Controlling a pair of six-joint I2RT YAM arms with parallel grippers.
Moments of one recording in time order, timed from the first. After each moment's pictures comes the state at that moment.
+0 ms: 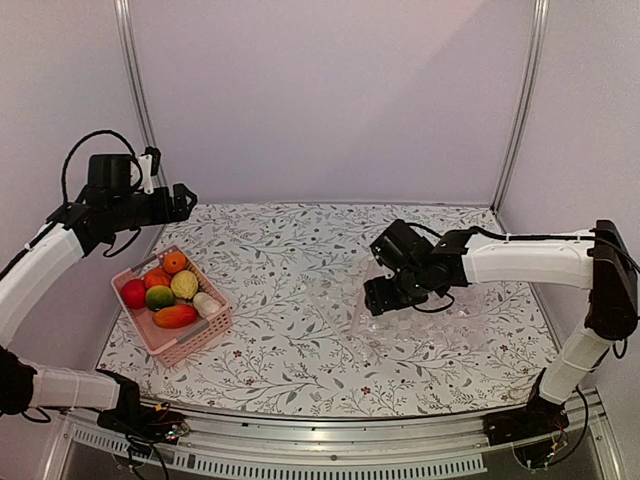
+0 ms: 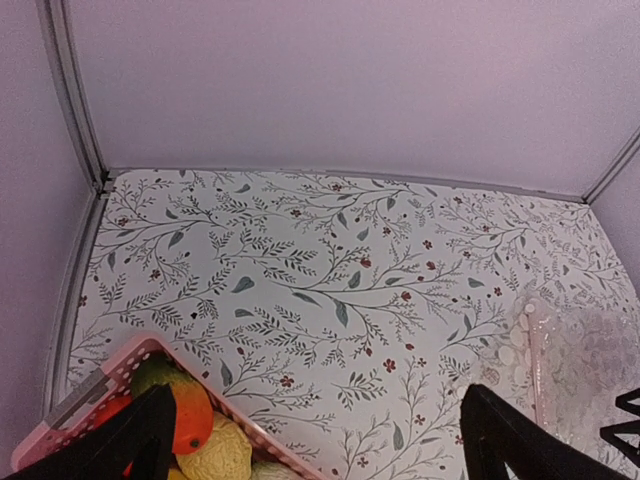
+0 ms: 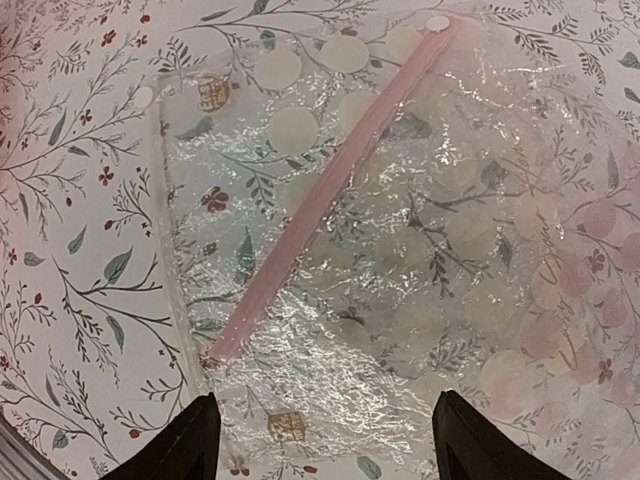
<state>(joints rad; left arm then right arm) -0.21 1.12 1.08 -0.43 0.01 -0.21 0.89 1.65 1.17 -0.58 0.21 0.53</state>
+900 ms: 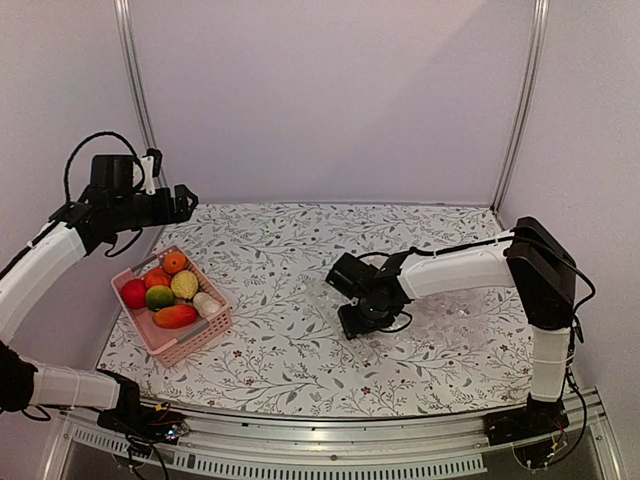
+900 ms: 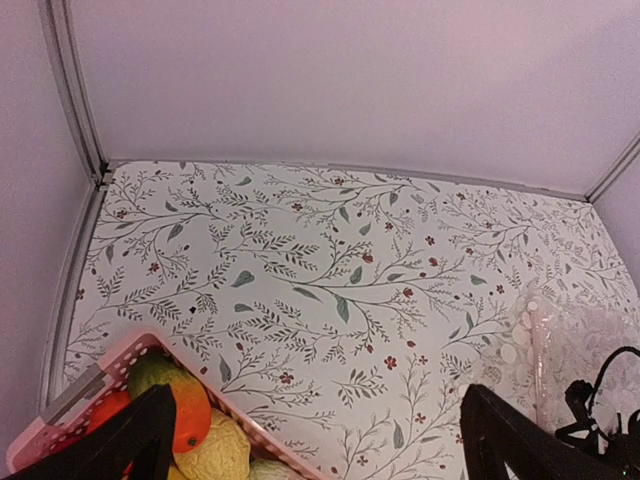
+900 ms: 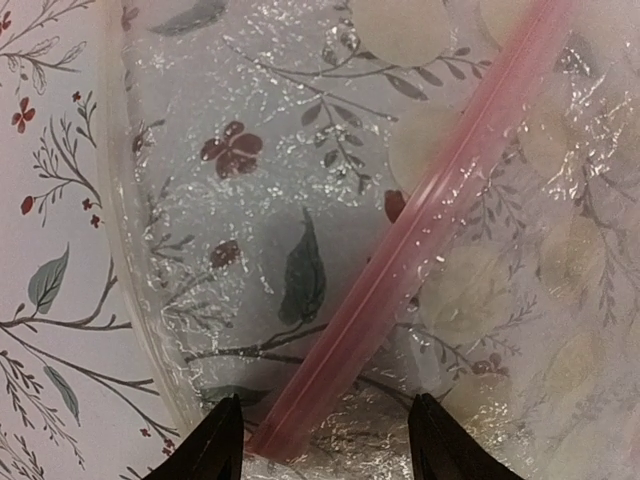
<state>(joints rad) -0.21 1.14 1.08 -0.43 0.01 -0.22 0.99 2.02 1.35 -0.58 0.21 0.61</state>
